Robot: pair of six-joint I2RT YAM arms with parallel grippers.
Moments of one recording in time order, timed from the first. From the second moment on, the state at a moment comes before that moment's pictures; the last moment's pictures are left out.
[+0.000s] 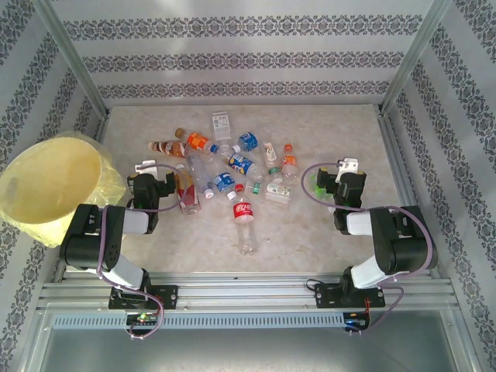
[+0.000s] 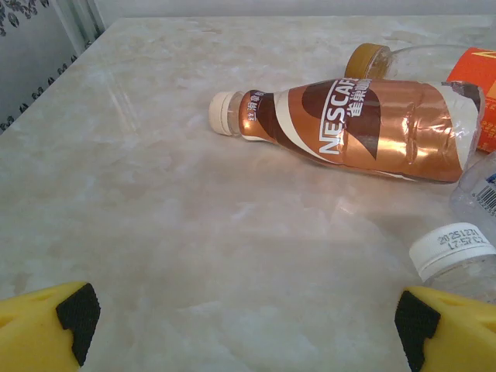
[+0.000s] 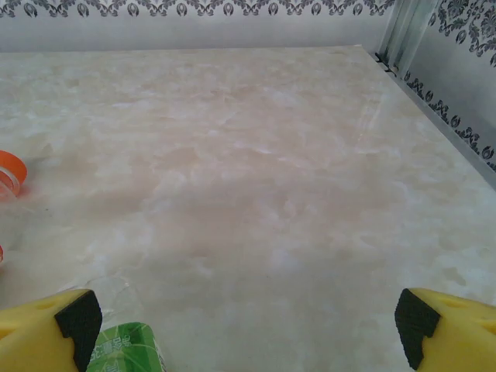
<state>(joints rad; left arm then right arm) -0.02 1.56 0.39 0.76 -0.24 -0.04 0.04 1.52 0.36 0.80 0.19 0.05</state>
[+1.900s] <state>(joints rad) -0.08 1.23 0.74 0.00 -0.19 -0.39 0.09 1.23 0.64 -0.29 0.11 0.38</state>
